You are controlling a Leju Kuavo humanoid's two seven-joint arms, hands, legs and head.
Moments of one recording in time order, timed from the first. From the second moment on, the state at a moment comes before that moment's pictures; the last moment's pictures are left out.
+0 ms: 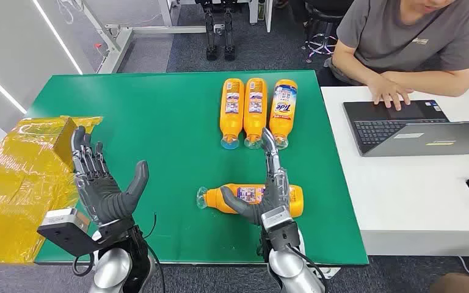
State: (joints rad) left arm -0.10 -0.17 -0.42 -1.64 -0.05 0.70 -0.70; right arm -0.22 0.18 0.60 -1.34 0.11 -0.45 -0.68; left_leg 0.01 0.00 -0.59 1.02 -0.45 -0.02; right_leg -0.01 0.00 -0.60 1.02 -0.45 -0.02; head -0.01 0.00
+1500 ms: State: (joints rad) left arm -0.07 -0.14 -0.42 -1.66 -0.02 0.63 -0.70; right arm -0.87 -0.09 0.98 -0.85 0.67 0.34 -0.27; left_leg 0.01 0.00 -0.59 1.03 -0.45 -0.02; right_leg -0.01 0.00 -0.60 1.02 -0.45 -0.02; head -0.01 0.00
